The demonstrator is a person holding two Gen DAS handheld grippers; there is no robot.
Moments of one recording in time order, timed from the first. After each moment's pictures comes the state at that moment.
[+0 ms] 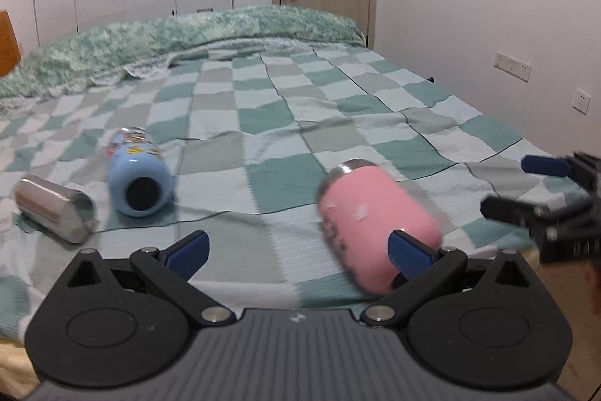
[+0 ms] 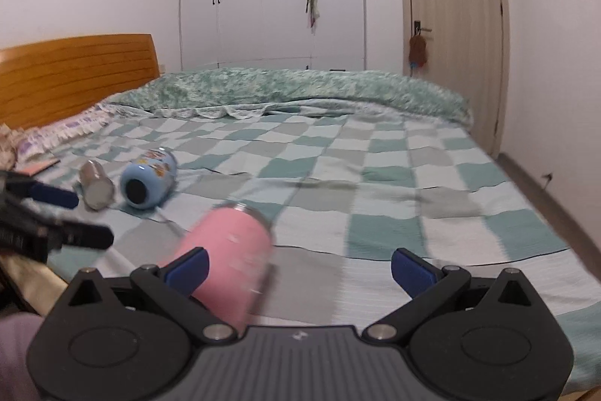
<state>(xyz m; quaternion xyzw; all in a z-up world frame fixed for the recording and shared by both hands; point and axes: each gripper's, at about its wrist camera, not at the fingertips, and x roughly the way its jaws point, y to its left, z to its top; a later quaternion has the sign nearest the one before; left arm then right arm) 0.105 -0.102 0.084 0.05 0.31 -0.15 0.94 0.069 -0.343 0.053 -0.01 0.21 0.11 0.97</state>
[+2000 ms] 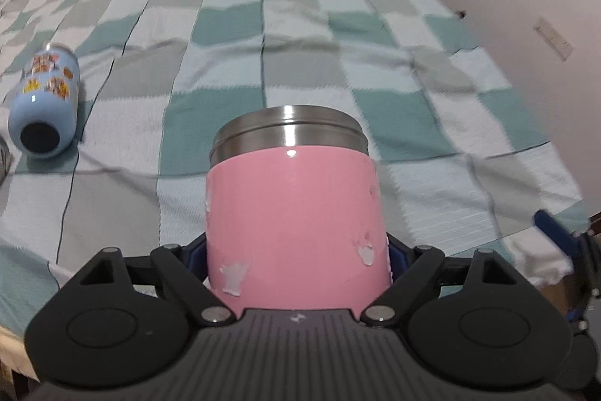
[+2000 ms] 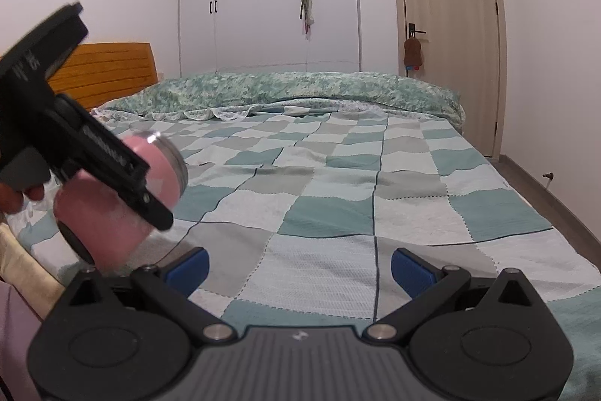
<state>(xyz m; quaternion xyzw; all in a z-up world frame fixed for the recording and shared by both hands) 0.199 -0.195 0.070 -0.01 0.48 -0.12 0.87 0.084 -0.418 0.003 0.01 0.20 0.12 0.97</state>
